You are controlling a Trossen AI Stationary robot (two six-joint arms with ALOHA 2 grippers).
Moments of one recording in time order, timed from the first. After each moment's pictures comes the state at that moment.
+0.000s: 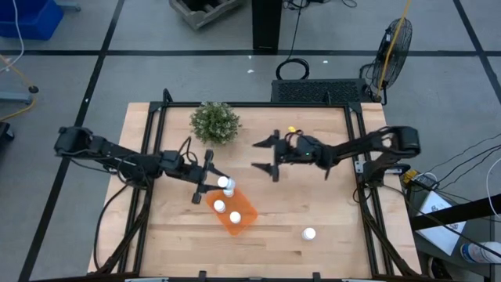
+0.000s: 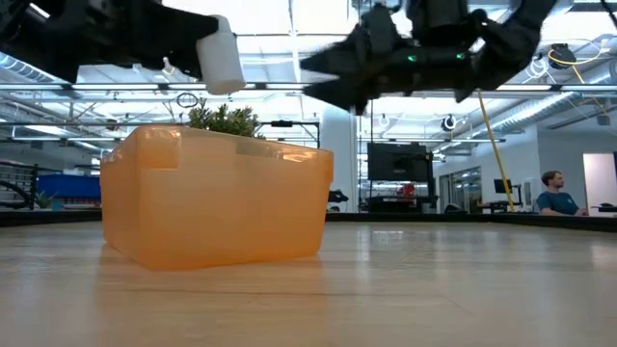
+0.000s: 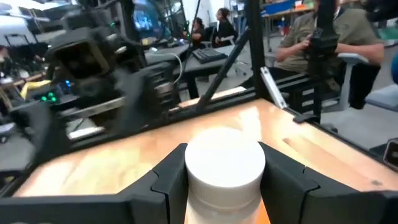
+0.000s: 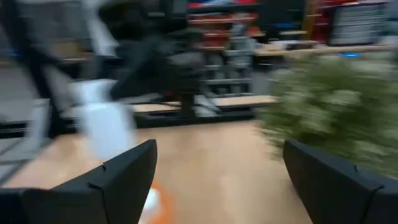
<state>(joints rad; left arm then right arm) -0.11 1.15 0.34 0.79 0.15 0.21 -0.11 1.62 0.67 0.92 -0.07 0.07</state>
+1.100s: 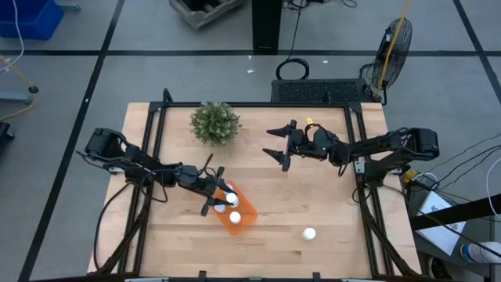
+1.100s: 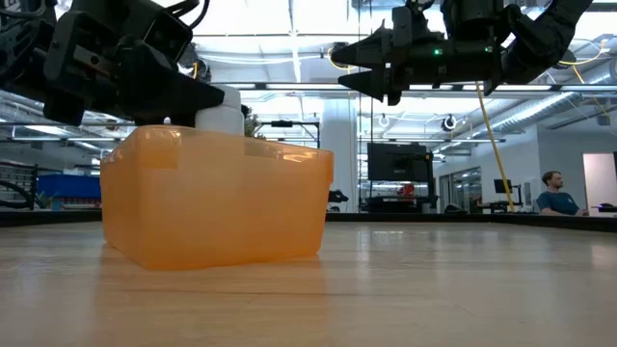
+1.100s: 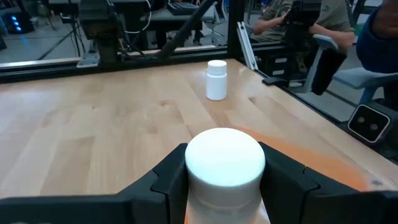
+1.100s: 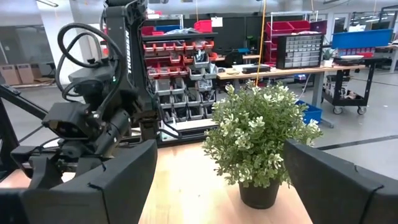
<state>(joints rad) -0.19 1.57 0.34 1.06 0.16 0.02 -0.17 1.42 0.53 0.94 0.03 0.07</state>
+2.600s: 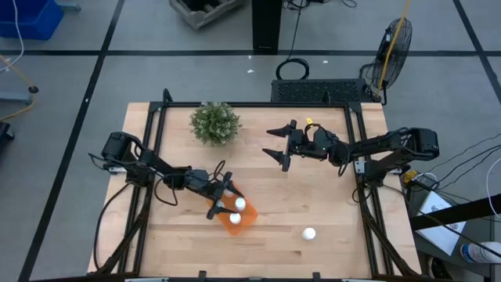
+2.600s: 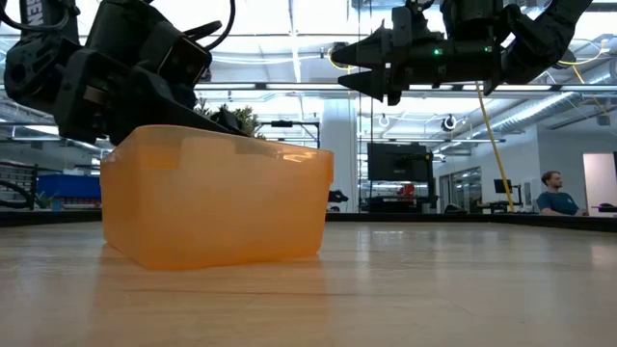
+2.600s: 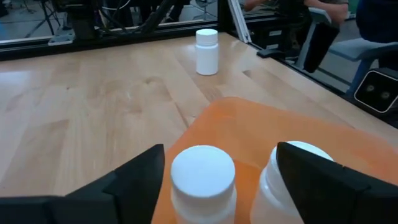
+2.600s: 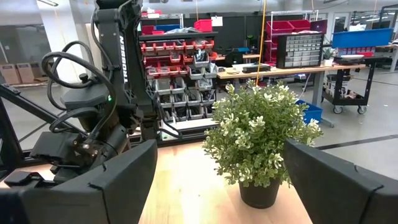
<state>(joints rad) -0.19 1.75 0.41 1.07 0.21 0.06 -0.17 1.42 0.53 0.94 0.03 0.07</state>
